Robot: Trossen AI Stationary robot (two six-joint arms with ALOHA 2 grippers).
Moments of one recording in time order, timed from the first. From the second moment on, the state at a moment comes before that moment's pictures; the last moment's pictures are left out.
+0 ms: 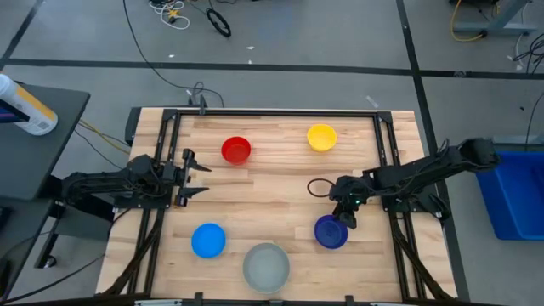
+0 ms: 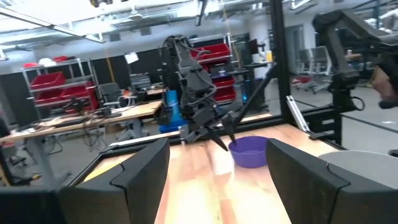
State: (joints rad) left arm 0.08 0.02 0.01 0.19 0.15 0.14; right arm 0.14 1.16 0.44 -0.27 -0.31 0.51
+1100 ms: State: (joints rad) left arm 0.08 0.02 0.01 0.10 0.15 0.20; right arm 0.24 1.43 0.83 -0.01 -0.09 0.31
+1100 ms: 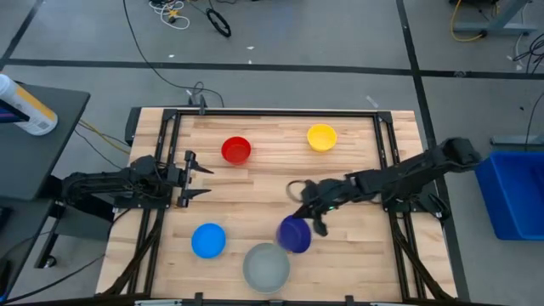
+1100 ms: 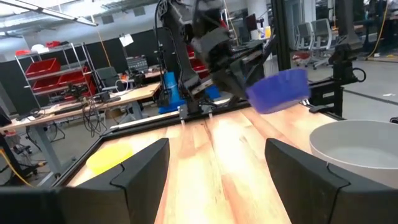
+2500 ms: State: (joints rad) left arm 0.08 0.02 0.01 0.09 0.15 0.20; right arm 0.33 2.11 1.48 -0.25 -0.19 0.35
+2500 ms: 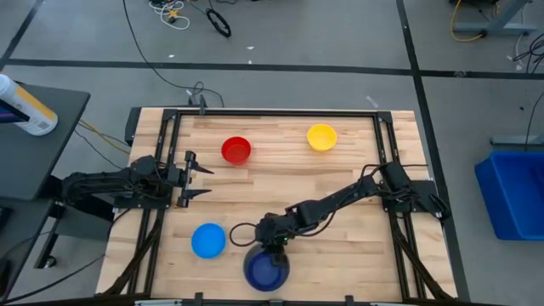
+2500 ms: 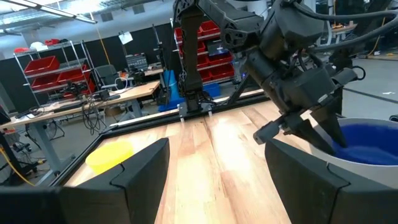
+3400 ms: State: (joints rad) left arm 0.08 0.02 0.01 0.04 0.08 0.14; right arm -0.03 1.70 1.28 -0.59 0.13 0.04
